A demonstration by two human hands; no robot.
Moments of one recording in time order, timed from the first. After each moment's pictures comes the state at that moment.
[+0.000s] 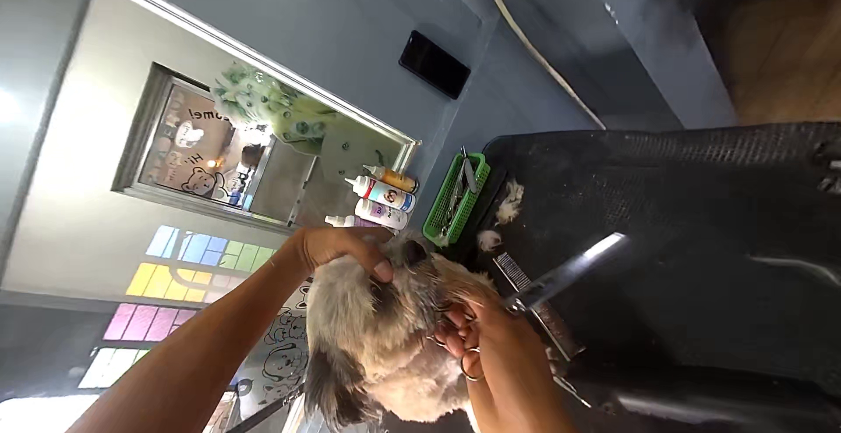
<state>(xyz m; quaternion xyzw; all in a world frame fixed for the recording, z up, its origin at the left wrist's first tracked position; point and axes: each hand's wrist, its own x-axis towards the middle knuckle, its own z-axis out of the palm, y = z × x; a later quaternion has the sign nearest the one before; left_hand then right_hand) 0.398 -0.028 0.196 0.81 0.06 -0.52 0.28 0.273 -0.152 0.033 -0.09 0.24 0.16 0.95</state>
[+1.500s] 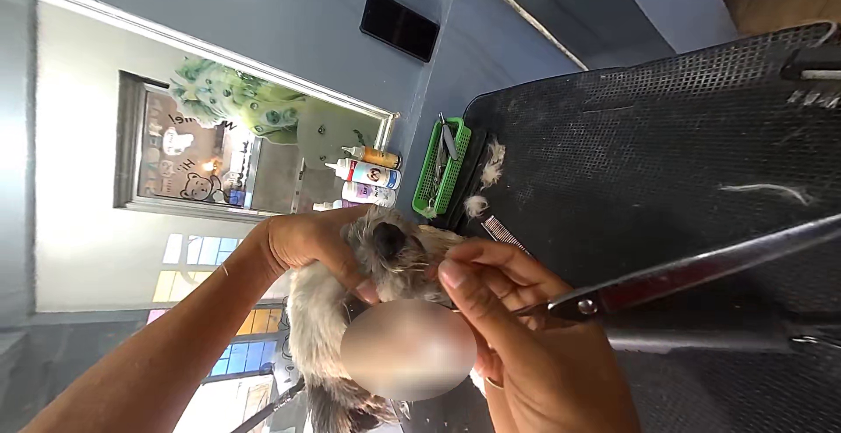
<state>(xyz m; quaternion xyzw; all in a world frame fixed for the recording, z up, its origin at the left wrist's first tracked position) 0.385 -0.074 0.199 0.73 -0.05 -0.60 0.32 0.244 -0.204 0.043 -0.06 0.14 -0.01 0.99</state>
